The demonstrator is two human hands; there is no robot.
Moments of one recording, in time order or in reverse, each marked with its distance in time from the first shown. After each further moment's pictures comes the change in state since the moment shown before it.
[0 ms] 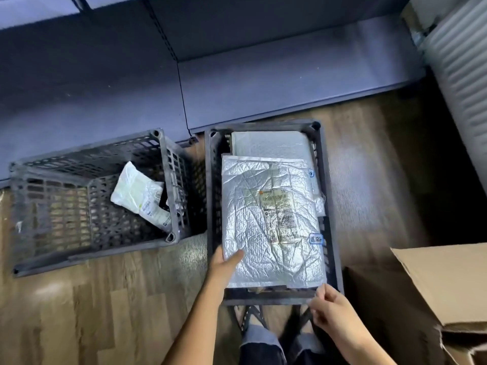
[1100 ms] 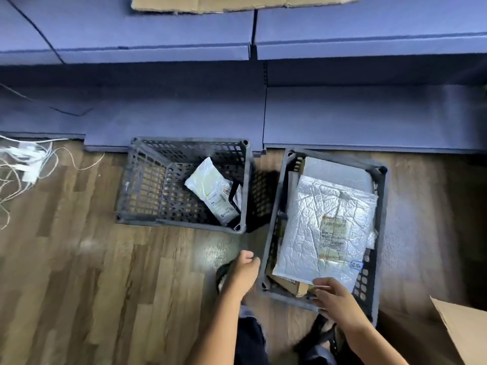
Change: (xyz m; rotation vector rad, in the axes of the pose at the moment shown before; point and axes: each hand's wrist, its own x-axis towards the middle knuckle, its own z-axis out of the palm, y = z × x) left_hand -0.098 0.043 -0.100 0.298 0.125 -0.074; right_hand -0.048 -0.039 0.101 -0.577 0.010 -0.052
